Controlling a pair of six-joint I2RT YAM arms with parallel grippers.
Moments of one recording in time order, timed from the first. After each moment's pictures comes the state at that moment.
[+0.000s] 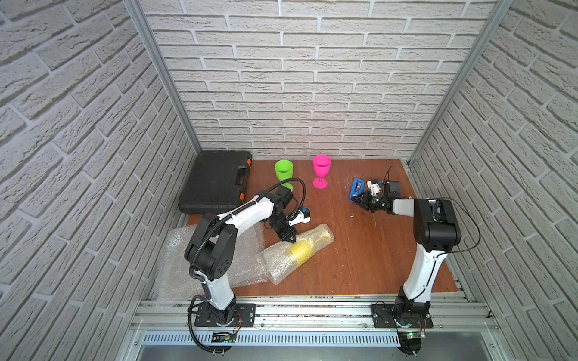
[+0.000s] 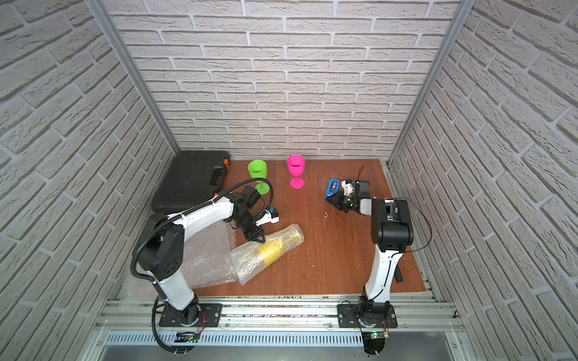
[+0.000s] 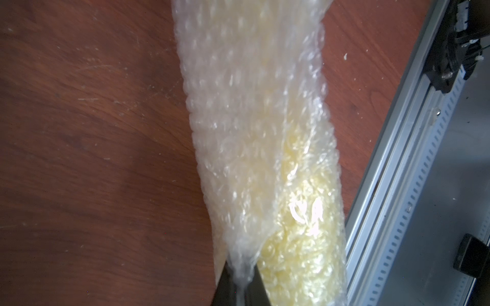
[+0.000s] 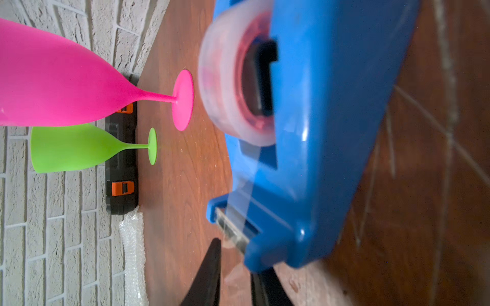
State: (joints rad) left arm -0.56 1.76 1.26 -0.99 0.48 0.51; right arm -0.14 2.03 1.11 0.05 -0.75 0.57
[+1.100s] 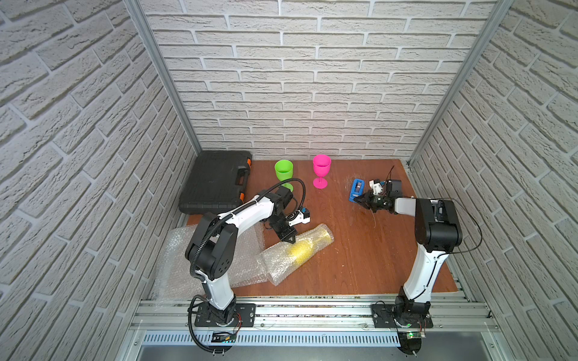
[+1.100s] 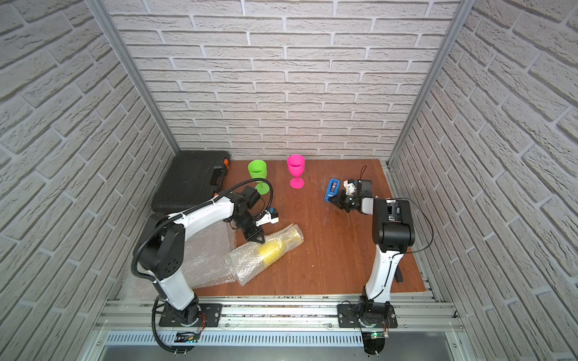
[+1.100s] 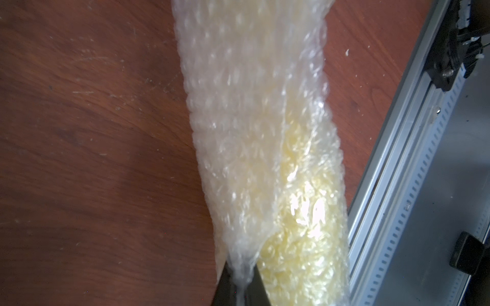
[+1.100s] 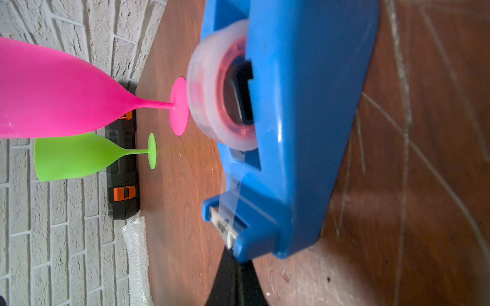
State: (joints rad) left arm -0.55 1.77 1.26 -1.00 0.48 0.51; right arm -0.15 2.03 1.15 -0.03 -0.75 0.57
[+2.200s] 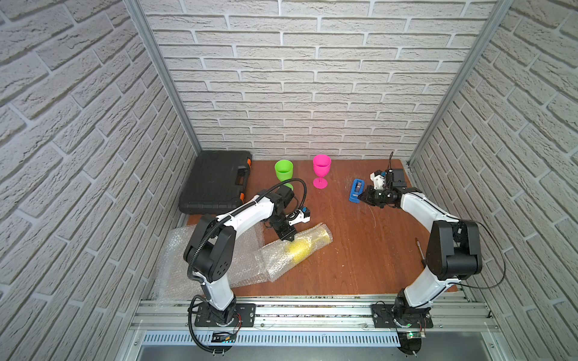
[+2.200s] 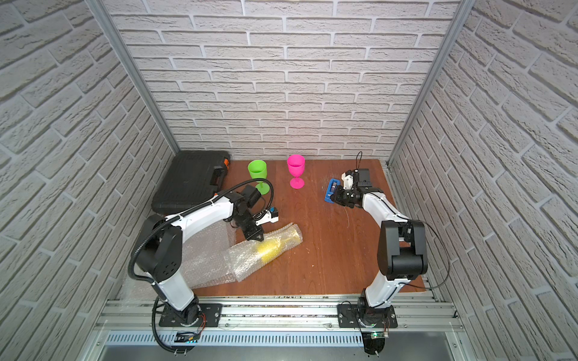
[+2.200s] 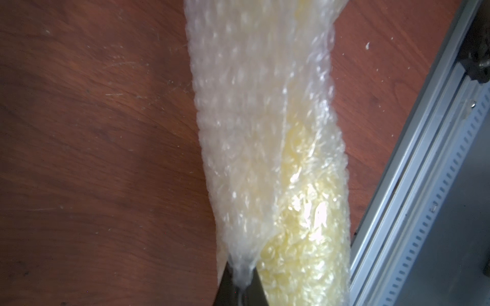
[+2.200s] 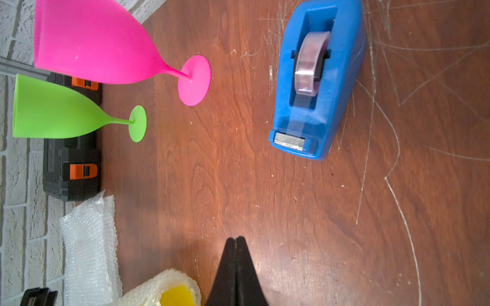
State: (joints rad) left arm -0.57 1.74 1.27 -0.99 0.39 0.50; right arm -0.03 1.67 1.18 -0.47 -0.47 0.38
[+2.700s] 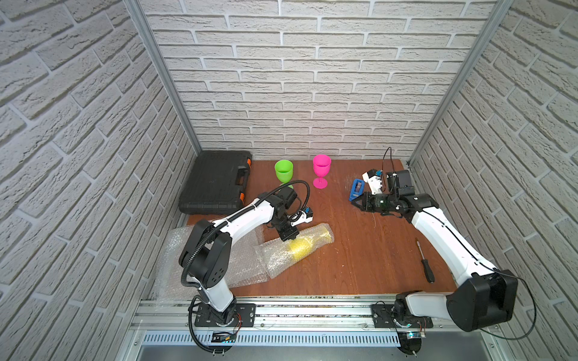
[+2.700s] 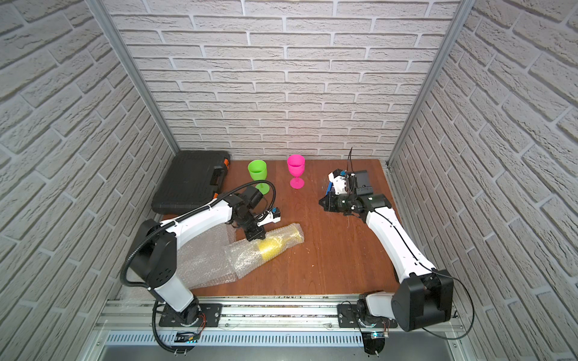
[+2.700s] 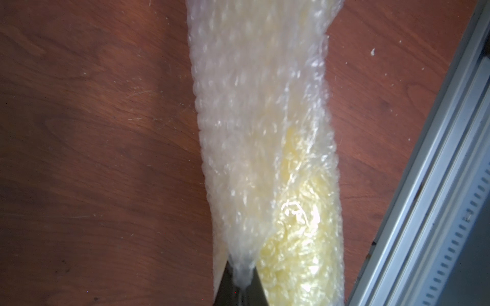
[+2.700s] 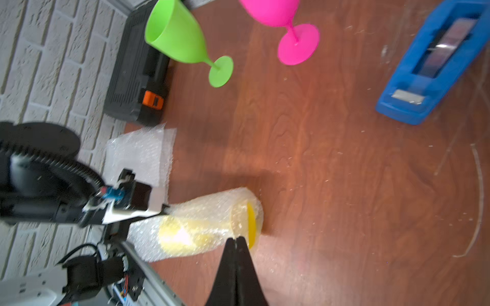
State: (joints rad) left arm -0.61 1.68 1.23 -0.91 0.33 0.50; right arm 0.16 1.29 1.16 -0.73 -0.53 0.30
